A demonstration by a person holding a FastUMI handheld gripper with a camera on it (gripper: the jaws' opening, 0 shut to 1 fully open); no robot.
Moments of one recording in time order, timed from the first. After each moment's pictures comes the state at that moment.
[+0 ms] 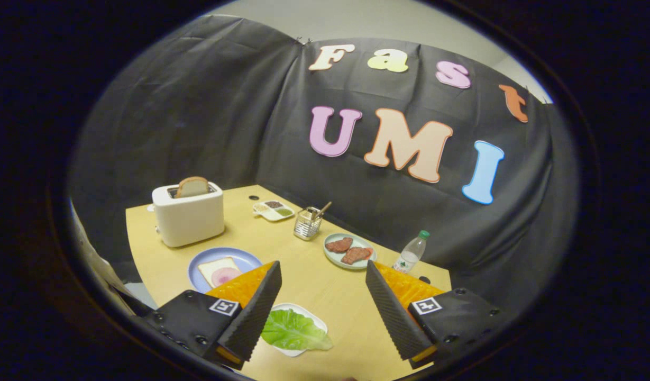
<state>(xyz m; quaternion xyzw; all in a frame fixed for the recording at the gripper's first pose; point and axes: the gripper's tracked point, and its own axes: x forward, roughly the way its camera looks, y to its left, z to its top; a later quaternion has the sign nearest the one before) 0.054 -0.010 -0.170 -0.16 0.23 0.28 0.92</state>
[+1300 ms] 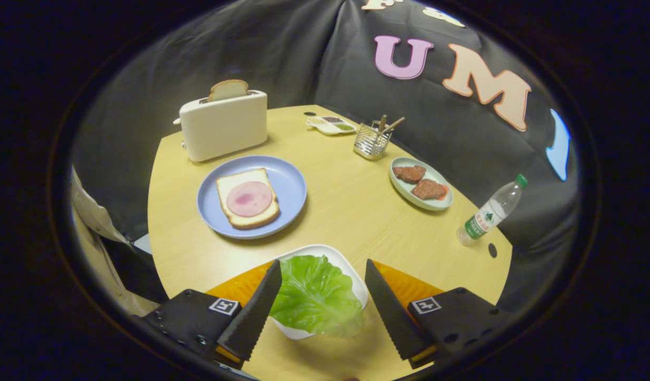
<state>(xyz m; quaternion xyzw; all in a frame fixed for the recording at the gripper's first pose) 0.025 -0.001 -0.348 -0.22 0.41 0.41 0.79</state>
